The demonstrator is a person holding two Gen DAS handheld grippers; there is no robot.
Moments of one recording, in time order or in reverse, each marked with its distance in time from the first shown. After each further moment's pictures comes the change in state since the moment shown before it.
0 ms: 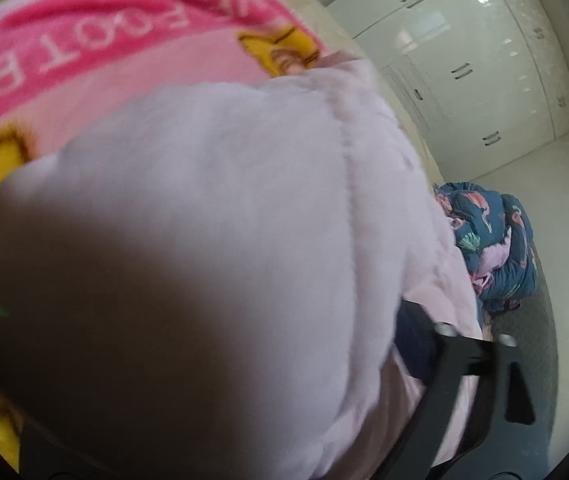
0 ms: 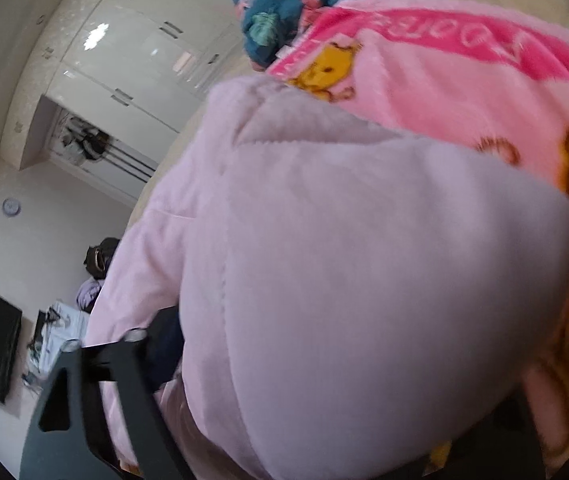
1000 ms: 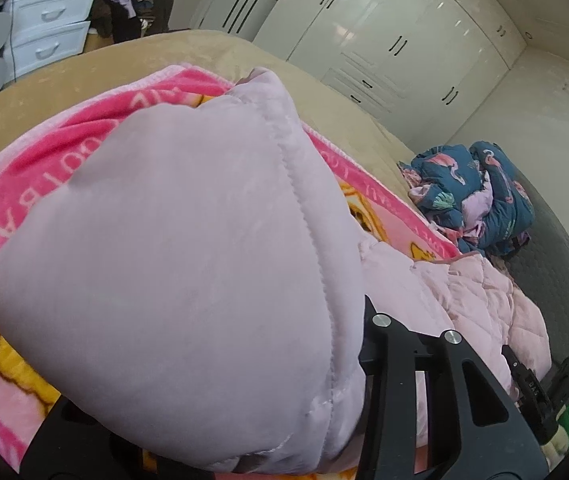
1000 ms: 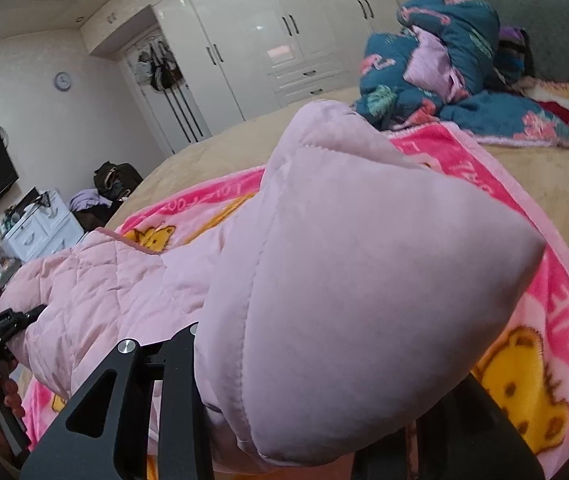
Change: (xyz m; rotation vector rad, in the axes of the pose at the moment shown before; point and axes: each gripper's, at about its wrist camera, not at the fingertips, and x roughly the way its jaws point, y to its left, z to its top) left arm -0.089 -0.079 -0.026 0.309 -0.097 0.020; right arm -0.083 0.099 0.008 -0.534 -0.070 -0.012
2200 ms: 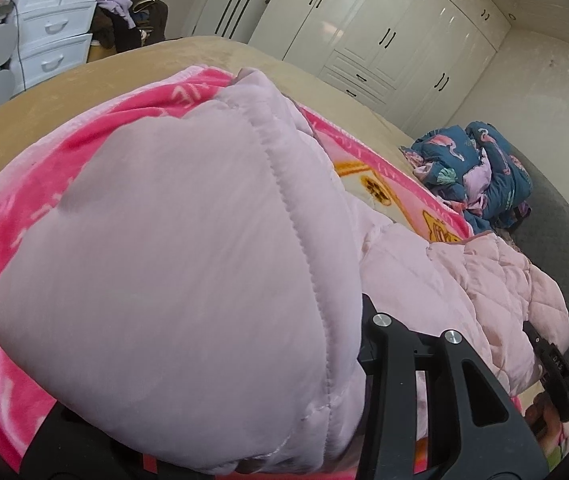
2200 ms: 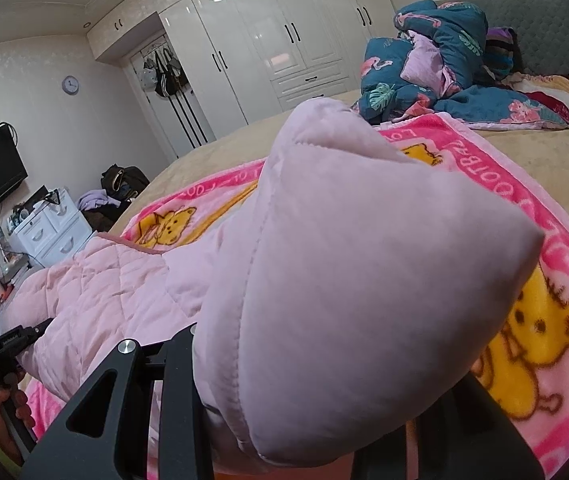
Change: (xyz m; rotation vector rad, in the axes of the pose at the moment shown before) left arm -0.045 0.048 -0.050 0.074 -0.005 0.011; right arm -0.047 0.036 -0.076 0.019 -0.029 -0.003
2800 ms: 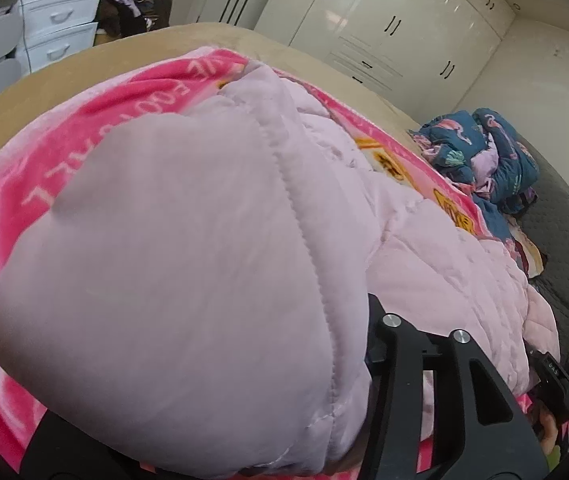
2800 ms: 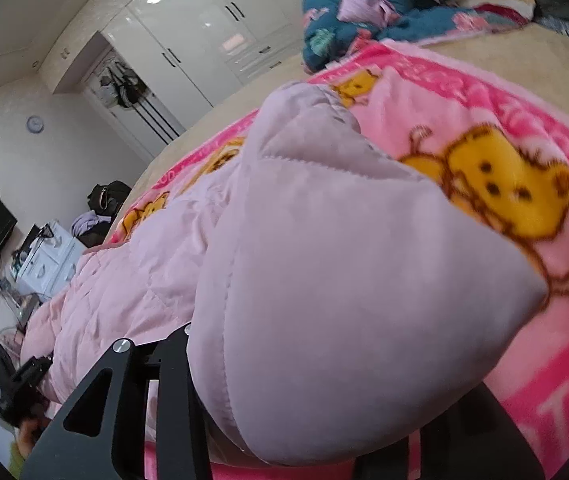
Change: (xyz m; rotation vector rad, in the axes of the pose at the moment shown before) left arm 0.007 0.018 -0.030 0.007 0.044 0.027; right arm 0.000 -0.060 -0.056 0.260 0.108 -0.009
